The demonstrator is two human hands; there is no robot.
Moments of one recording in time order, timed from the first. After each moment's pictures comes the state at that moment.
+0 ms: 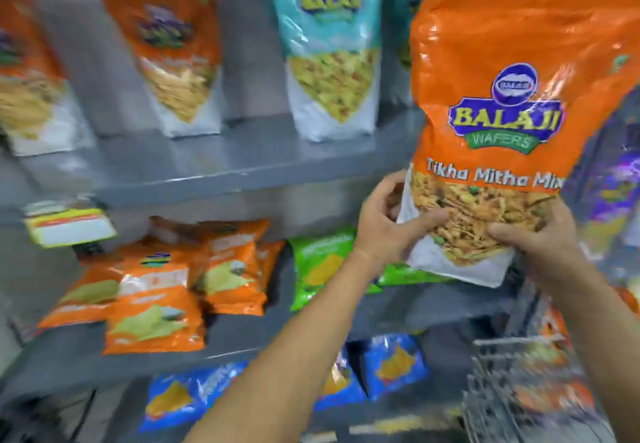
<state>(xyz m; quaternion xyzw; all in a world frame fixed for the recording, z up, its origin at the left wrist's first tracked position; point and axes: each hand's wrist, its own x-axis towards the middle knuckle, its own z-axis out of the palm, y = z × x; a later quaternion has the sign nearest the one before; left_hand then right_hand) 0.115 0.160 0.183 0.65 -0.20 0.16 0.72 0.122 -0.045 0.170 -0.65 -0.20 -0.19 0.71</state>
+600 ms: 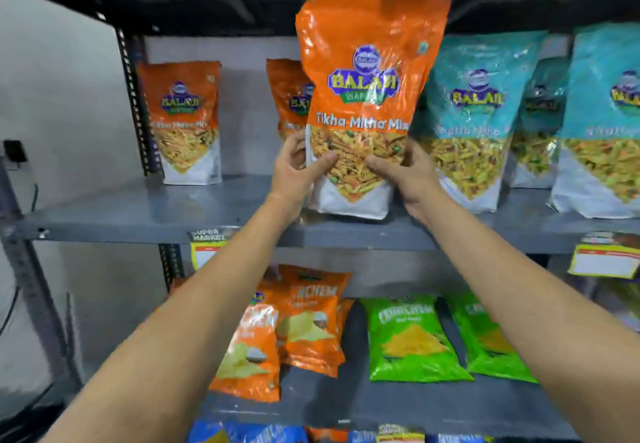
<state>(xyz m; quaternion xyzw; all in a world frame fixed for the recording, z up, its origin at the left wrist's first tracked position) 0.119 0.458 0.313 0.63 -0.15 0.38 0.66 0.188 0.282 0.317 -0.58 -0.34 -0.11 0.73</state>
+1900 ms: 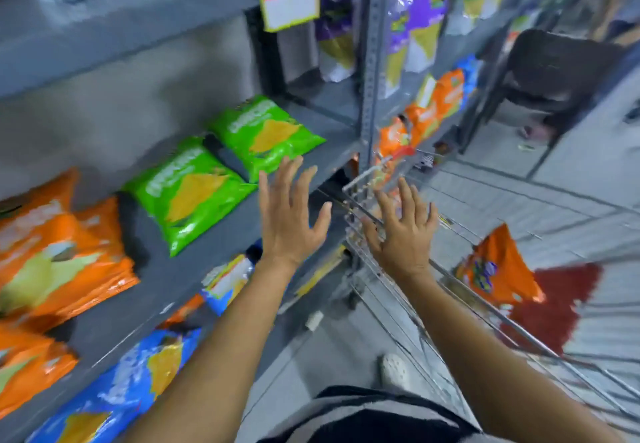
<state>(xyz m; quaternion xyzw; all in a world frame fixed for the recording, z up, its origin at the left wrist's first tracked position) 0.076 0.168 0.010 0.84 -0.36 0.30 0.29 -0.014 0.008 -0.051 -0.91 0.22 -0.34 0.07</state>
